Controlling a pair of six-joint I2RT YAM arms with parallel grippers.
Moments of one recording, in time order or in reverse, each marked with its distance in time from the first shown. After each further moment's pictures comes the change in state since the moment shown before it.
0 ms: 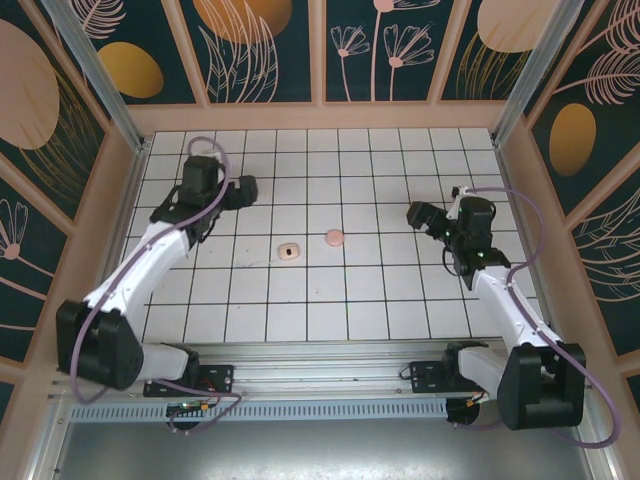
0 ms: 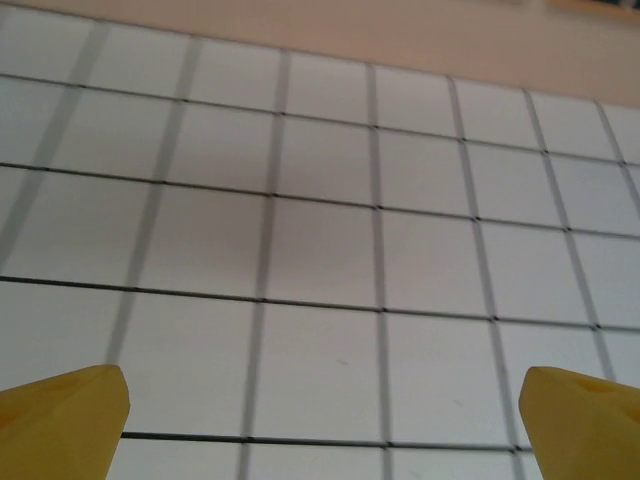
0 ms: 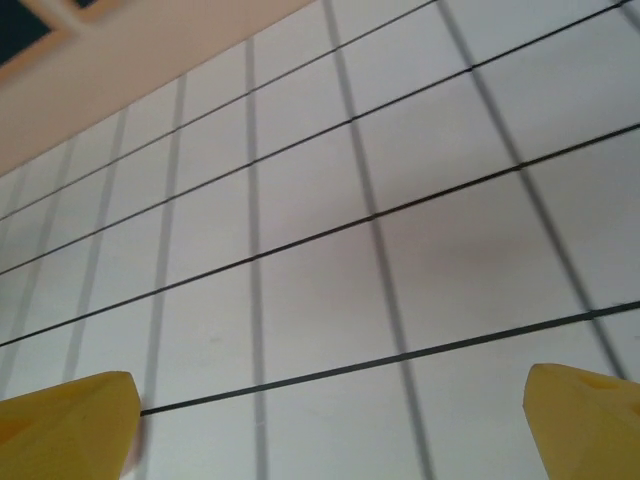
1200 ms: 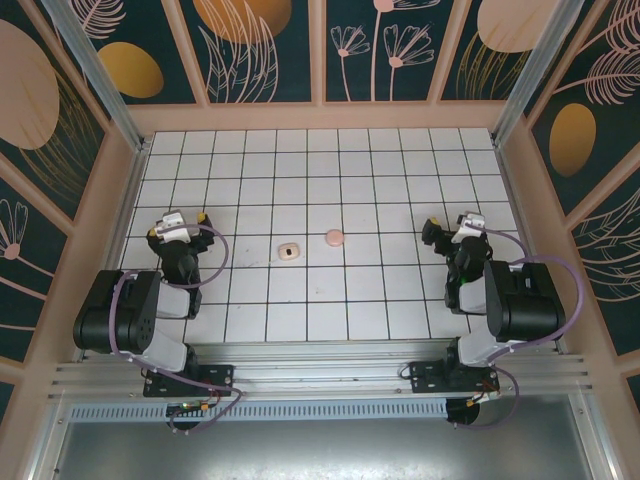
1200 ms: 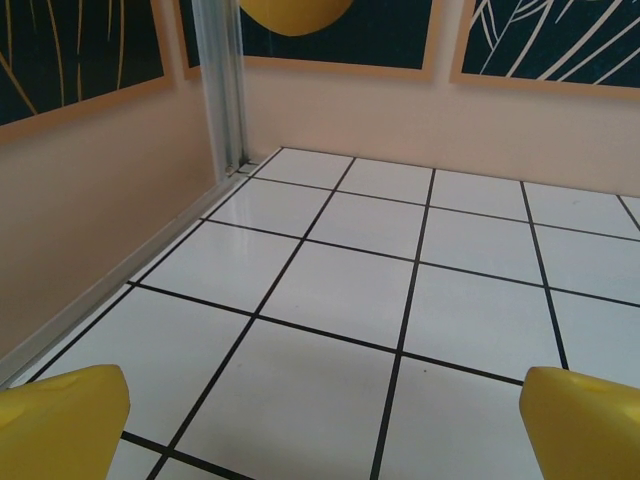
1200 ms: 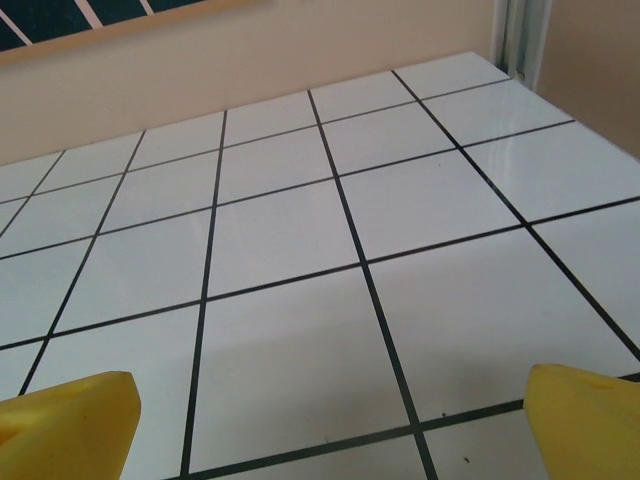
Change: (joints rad) left arm 0.240 0.249 -0.779 1.476 -0.130 0.232; right arm -0.093 0.467 -0.351 1.121 0.126 -0.228
